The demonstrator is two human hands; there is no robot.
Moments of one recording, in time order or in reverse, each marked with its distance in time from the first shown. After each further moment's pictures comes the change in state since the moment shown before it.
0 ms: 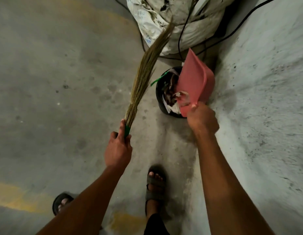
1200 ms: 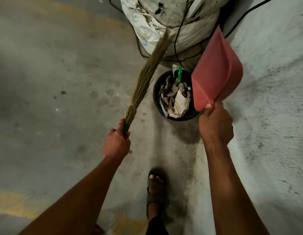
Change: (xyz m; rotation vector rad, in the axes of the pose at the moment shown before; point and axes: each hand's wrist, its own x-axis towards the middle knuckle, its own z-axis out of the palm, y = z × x) left_hand 0.049 0.018 -0.012 0.071 -0.120 -0.036; right_hand 0.002 0.026 -0.021 0.145 0.309 -0.074
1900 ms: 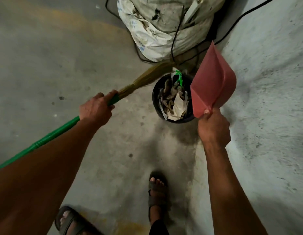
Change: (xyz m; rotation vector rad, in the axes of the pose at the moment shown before) left_hand 0.114 0.001 -0.105 0.385 0.094 0.306; right_hand -0.002 0.002 0.006 -0.030 -0.039 0.086
